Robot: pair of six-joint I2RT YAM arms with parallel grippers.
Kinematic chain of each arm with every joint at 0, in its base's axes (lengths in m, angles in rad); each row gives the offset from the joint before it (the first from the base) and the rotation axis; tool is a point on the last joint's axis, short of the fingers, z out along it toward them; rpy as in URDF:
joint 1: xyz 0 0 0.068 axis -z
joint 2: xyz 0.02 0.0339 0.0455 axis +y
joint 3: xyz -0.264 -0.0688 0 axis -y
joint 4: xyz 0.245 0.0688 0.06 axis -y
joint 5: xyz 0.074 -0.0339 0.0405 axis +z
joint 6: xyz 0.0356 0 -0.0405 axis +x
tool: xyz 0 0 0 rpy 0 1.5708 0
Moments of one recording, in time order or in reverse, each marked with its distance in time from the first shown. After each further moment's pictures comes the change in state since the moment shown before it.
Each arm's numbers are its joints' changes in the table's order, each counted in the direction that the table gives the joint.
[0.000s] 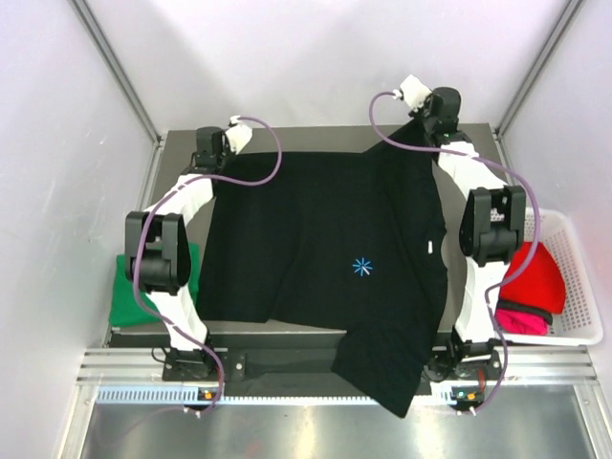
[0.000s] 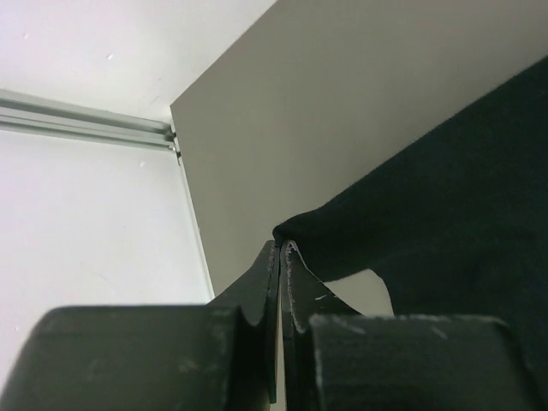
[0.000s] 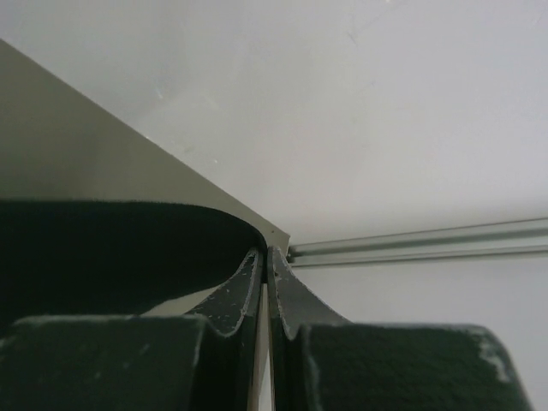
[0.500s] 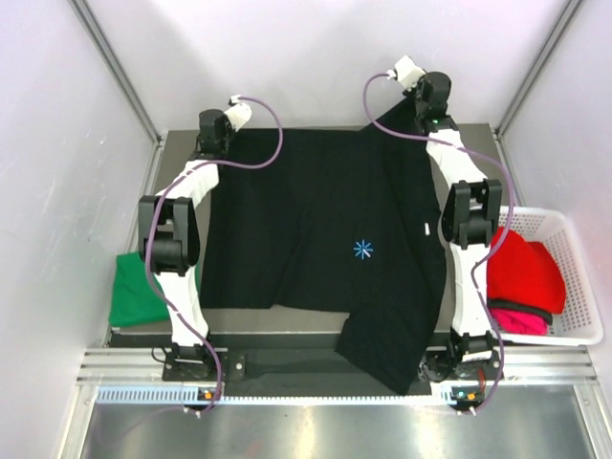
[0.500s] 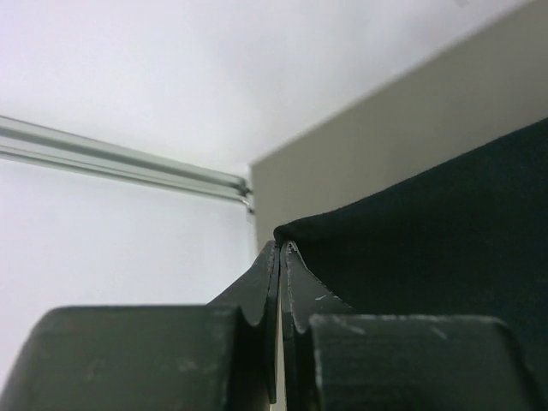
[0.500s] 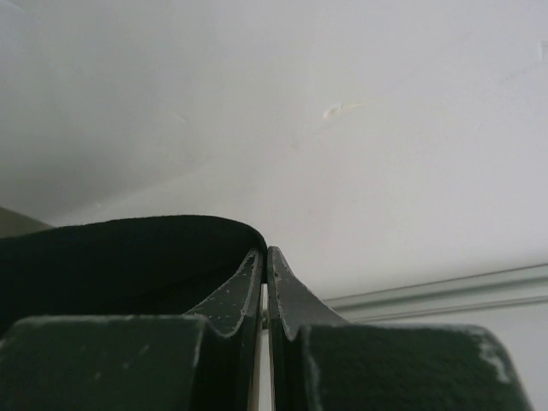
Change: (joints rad) left arm -0.005 0.200 0.212 0.182 0.093 0.051; right arm -0.011 0.327 0.474 0.005 -0.060 -0.001
